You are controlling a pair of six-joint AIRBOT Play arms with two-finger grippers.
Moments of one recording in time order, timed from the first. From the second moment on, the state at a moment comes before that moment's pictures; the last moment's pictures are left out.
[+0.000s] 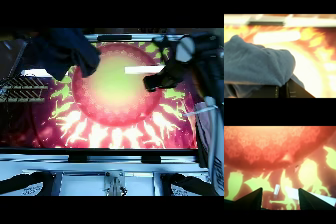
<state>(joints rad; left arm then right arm) -0.35 -1.29 1.97 1.41 -1.03 -1.67 0.32 -1.34 1.79 -1.63 1.64 1.61</state>
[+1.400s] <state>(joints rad) -0.30 -1.06 1.02 1.34 -1.37 -1.70 0.04 -1.00 1.08 -1.39 1.66 1.46</state>
